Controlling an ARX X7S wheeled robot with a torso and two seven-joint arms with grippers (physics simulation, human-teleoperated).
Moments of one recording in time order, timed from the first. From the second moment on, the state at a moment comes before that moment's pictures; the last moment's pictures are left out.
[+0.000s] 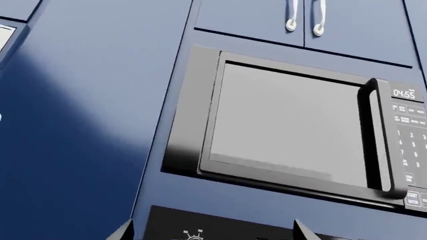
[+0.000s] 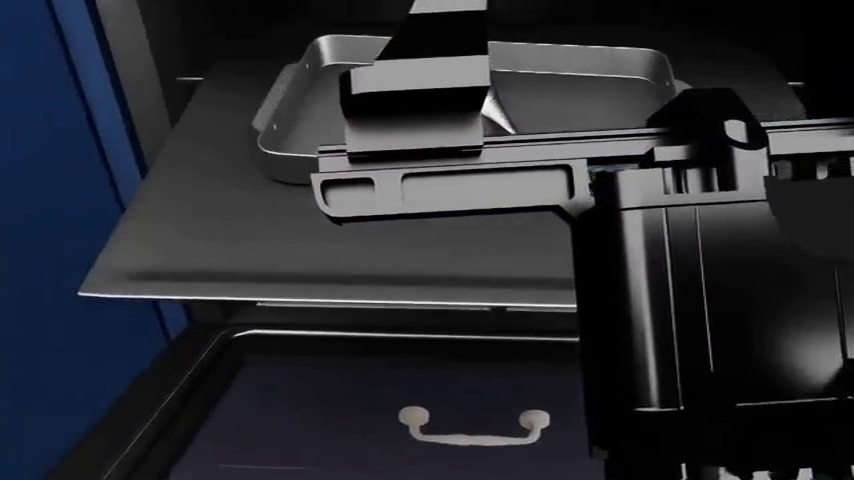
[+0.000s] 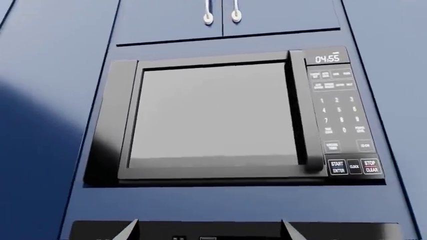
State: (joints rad) left arm -0.92 -0.47 0.02 1.01 -1.09 -0.84 -0.95; right arm 1.03 0.44 -0.12 -1.00 1.03 0.95 0.86
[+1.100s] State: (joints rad) left arm -0.93 -0.51 0.08 1.03 -1.11 -0.76 -1.00; right arm 1.01 0.47 -0.14 -0.99 1.05 0.86 0.90
